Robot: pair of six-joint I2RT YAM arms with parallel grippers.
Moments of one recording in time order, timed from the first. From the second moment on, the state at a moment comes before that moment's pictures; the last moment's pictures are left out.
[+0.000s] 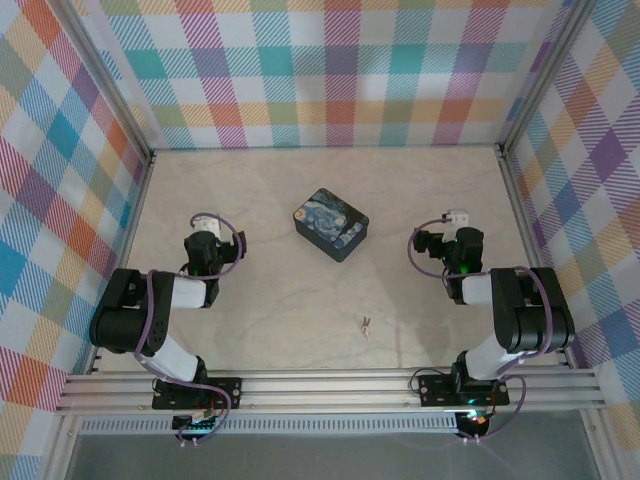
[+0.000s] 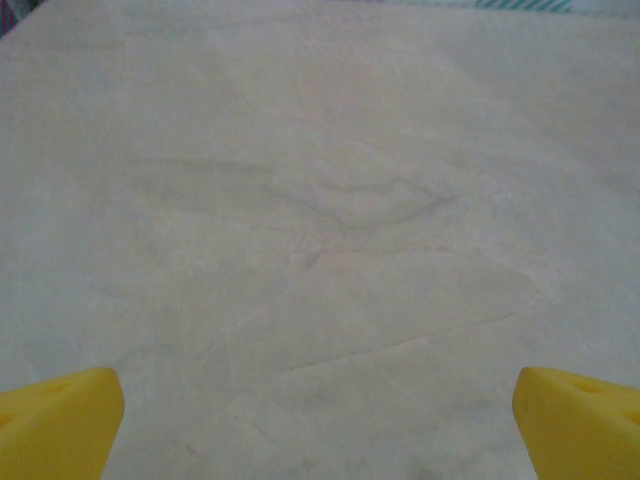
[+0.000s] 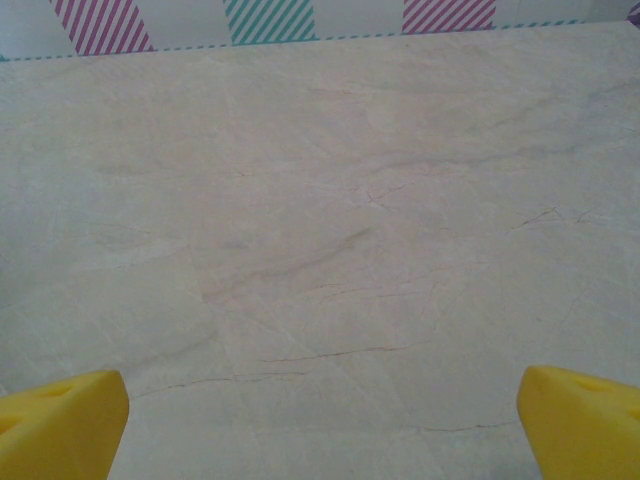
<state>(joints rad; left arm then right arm) -0.08 1.56 0.44 0.64 -0.19 -0.12 0.02 1.55 0.41 0.74 -0.07 0.04</state>
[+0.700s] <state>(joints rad) -0.41 1.34 0.96 -0.49 -0.27 -0.75 0.19 1.51 0.80 0.22 -0.38 0.44</state>
